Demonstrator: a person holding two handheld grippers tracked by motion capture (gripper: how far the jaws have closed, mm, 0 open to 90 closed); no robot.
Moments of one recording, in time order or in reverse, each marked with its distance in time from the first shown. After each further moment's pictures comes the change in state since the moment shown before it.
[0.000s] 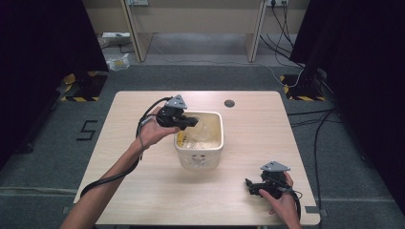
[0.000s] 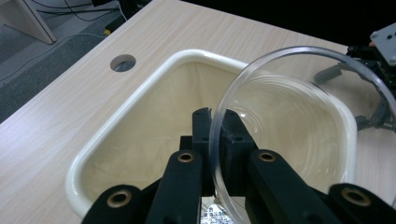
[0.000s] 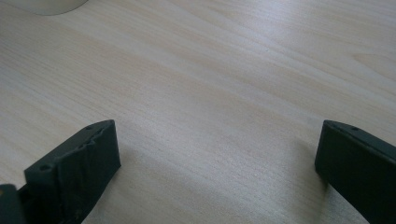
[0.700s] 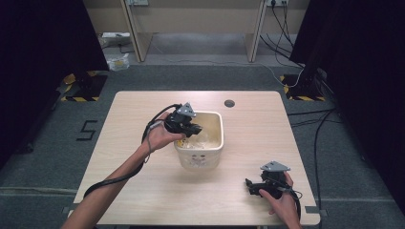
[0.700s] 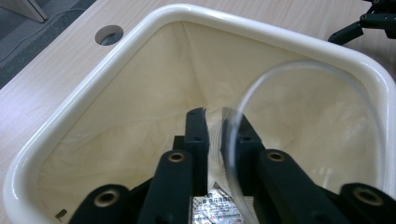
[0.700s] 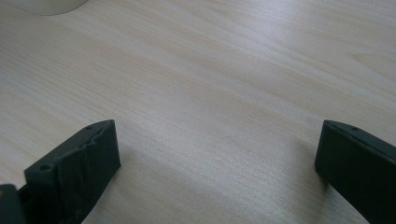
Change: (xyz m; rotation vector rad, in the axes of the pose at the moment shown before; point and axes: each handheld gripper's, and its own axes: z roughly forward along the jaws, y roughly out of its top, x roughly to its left) left arm -0.008 -0.006 0.024 0.105 0.010 0.037; right arm 0.000 0.000 0.000 0.001 0.000 0.000
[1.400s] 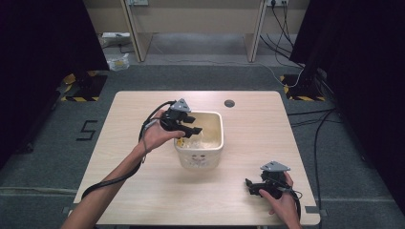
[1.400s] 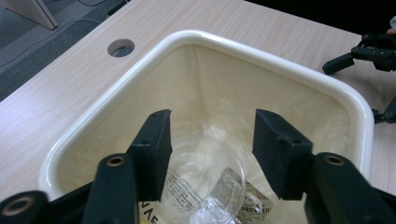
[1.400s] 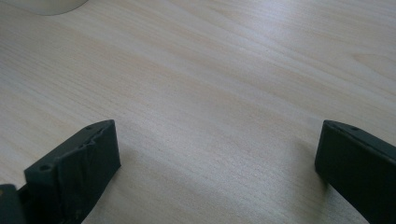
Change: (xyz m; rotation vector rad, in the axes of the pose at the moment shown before) left arm 0.003 0.001 -0.016 -0.077 0.013 -0.073; right arm 0.000 0.000 0.000 0.000 0.000 0.000
